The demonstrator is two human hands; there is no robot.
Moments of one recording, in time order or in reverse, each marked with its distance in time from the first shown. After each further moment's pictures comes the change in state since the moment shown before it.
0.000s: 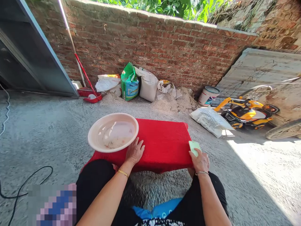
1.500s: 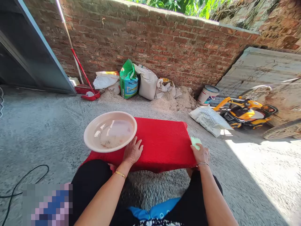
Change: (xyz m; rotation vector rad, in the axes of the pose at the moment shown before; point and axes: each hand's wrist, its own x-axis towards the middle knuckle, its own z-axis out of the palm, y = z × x) left_hand 0.000 0.002 -0.001 -0.046 0.002 -0.034; right_hand 0.047 0.008 0.008 0.135 0.010 0.087
